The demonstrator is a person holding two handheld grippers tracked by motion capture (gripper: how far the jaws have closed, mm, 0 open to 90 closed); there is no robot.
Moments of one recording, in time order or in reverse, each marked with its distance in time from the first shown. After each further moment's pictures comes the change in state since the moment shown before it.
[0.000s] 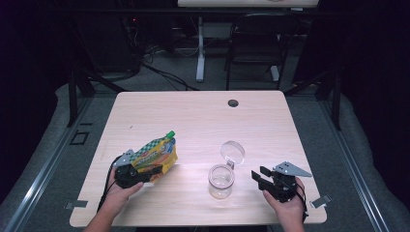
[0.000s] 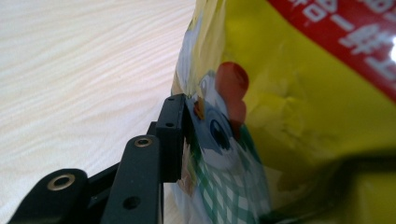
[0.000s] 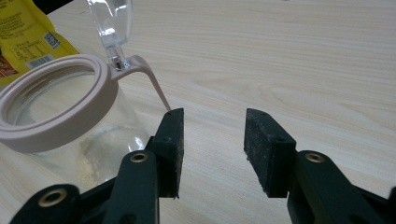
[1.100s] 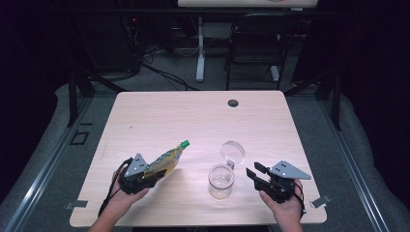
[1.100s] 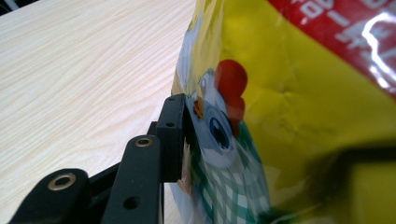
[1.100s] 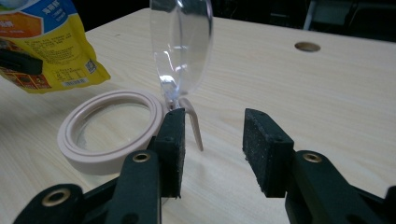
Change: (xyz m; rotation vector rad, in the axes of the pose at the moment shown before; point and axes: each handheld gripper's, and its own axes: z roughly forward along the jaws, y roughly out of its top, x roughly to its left) left arm -0.040 0.015 -0.004 0.070 0.125 0.160; right arm 0.024 0.019 -0.013 -0.112 0.053 -0.140
